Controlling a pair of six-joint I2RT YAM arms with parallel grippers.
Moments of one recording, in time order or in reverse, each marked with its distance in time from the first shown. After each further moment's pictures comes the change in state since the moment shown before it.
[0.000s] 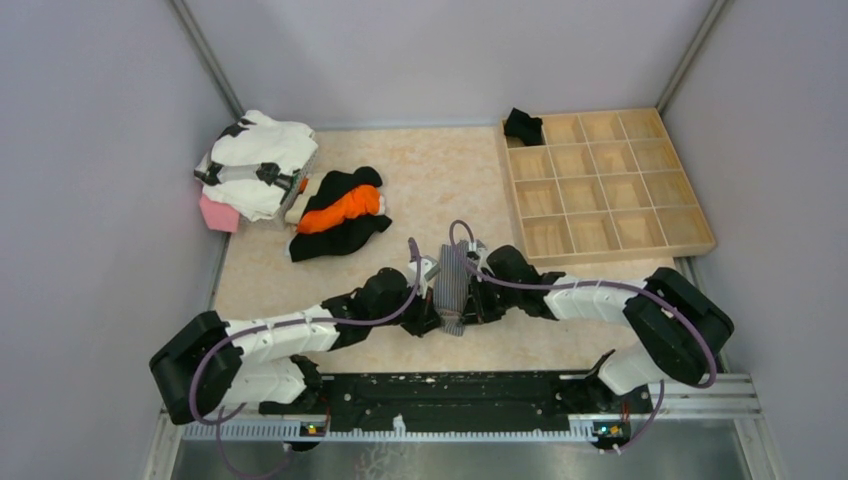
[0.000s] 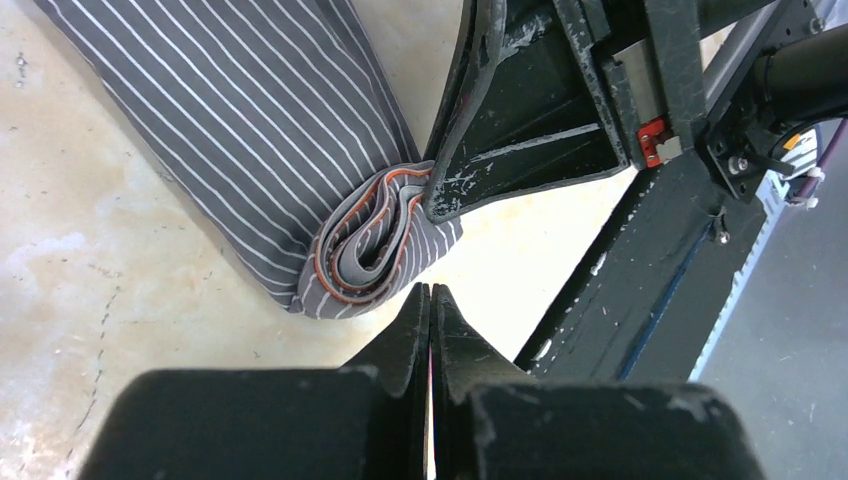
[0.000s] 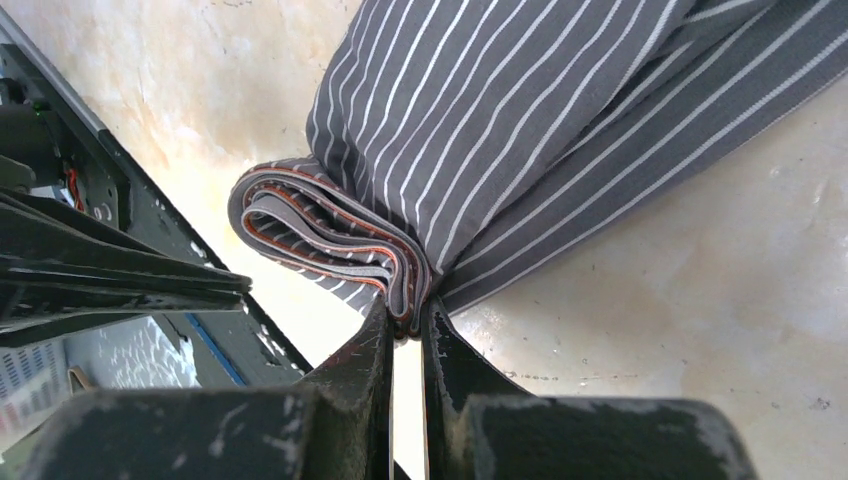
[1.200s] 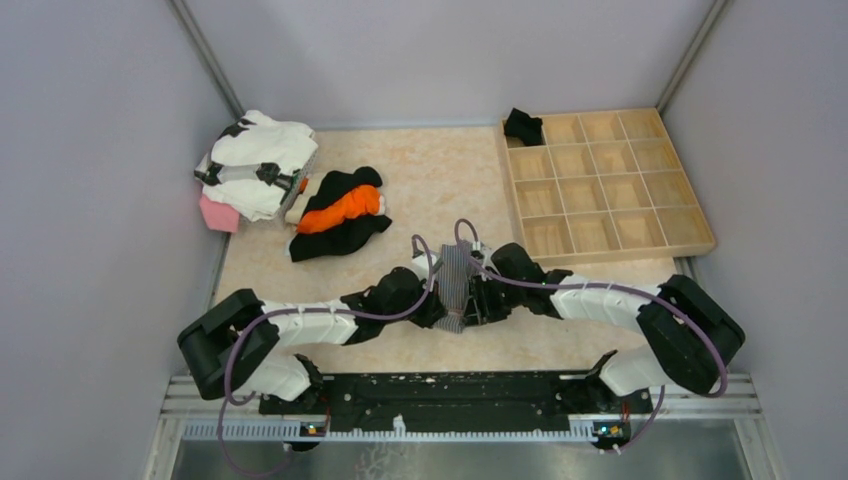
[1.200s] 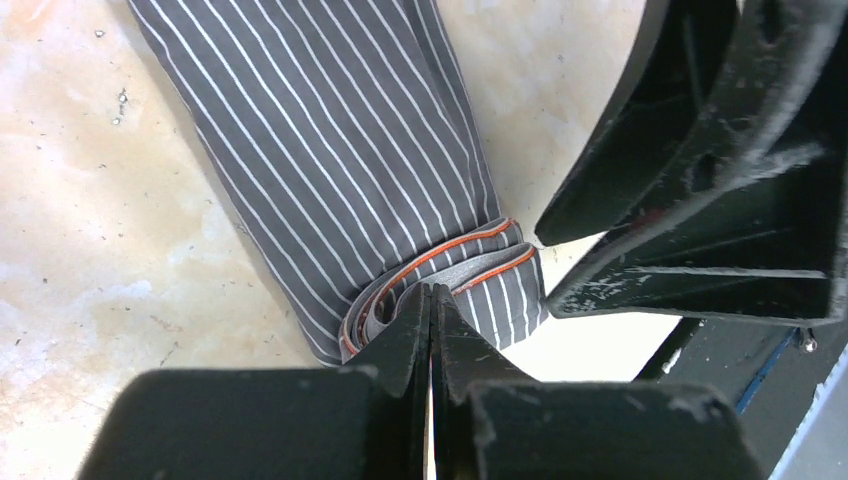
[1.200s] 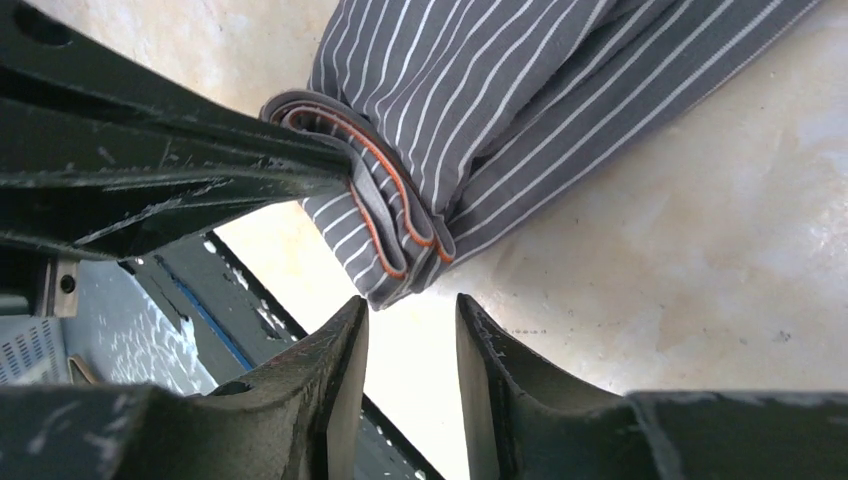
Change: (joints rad) left arm -0.001 0.206 0.024 0.150 -0.149 -0.037; right arm -0.020 -0.046 0.018 -0.104 -0.016 -0.016
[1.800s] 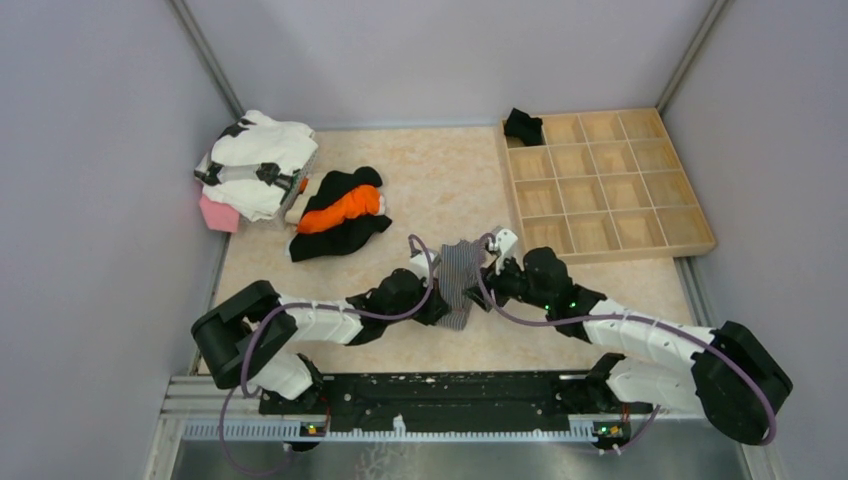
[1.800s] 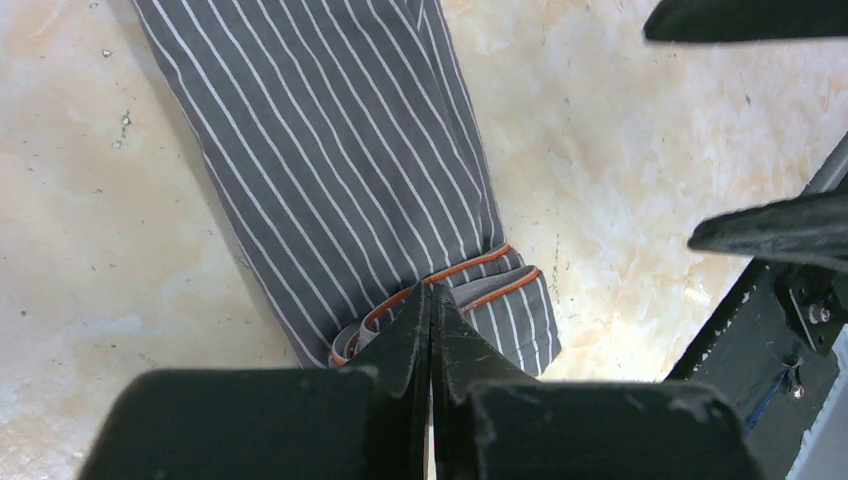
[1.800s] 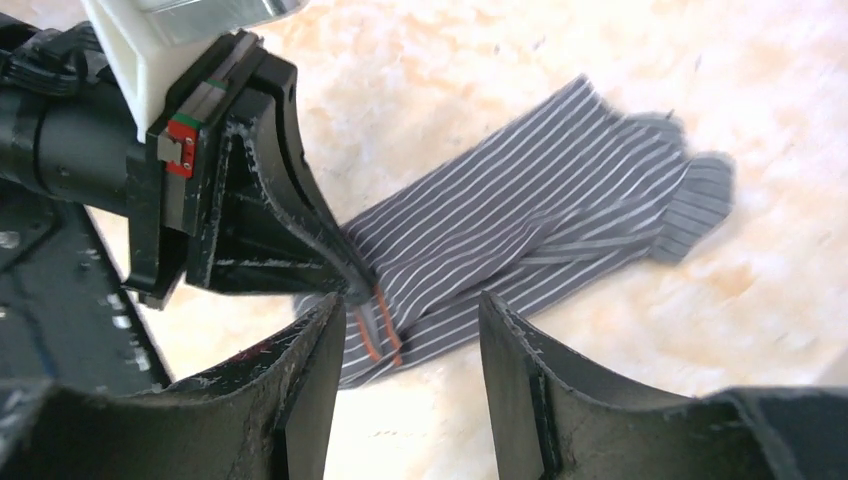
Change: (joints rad) left arm 0.001 0.086 -0.029 0.159 -0.029 -0.062; right arm -0.002 -0.319 -0.161 0.318 0.171 -0.331
